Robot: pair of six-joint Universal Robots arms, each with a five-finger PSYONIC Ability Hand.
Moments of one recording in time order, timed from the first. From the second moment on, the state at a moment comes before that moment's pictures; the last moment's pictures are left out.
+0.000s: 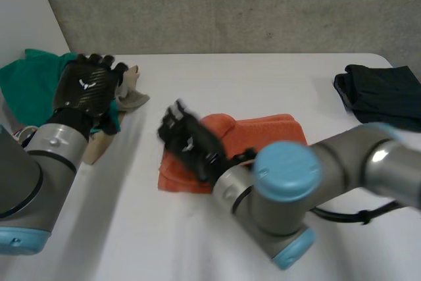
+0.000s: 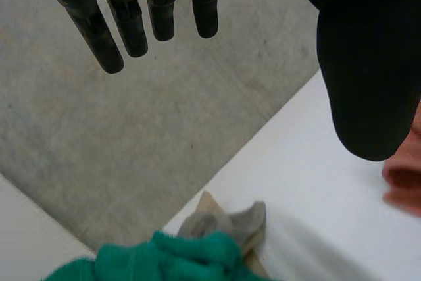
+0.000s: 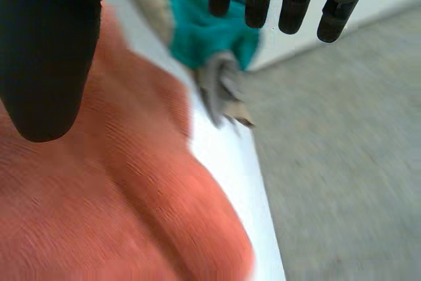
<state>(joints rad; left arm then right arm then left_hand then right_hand) 4.36 -1.69 -1.82 3.57 -1.55 3.59 2.35 -0.91 1.40 -0.45 1.36 2.31 0.27 0.25 0.26 0.25 0.07 0.22 0.21 0.21 0.21 0.05</state>
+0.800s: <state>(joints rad) 4.08 -2.45 -1.24 3.57 -1.88 3.72 1.98 -1.05 1.74 -0.40 1.45 2.57 0.27 0.25 0.26 0.25 0.06 0.54 0.53 0.53 0.54 0.36</state>
